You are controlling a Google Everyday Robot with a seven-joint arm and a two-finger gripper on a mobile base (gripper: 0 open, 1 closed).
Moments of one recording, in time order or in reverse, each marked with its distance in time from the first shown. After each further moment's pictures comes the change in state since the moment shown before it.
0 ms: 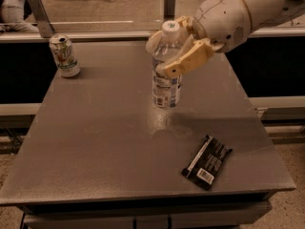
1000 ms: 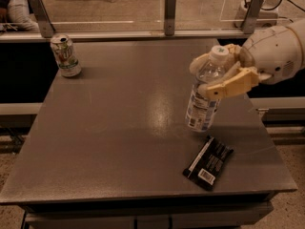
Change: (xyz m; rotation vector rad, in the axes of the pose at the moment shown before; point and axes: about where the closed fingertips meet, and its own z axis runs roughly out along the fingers) arm 0.056 0.049 -0.053 0.140 -0.062 0.176
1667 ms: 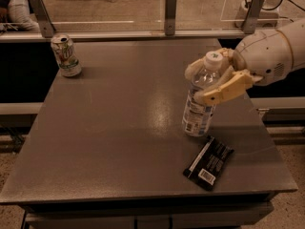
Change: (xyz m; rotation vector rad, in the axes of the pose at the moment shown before) arm 0.006 -0.004 0.009 0.002 0.008 0.006
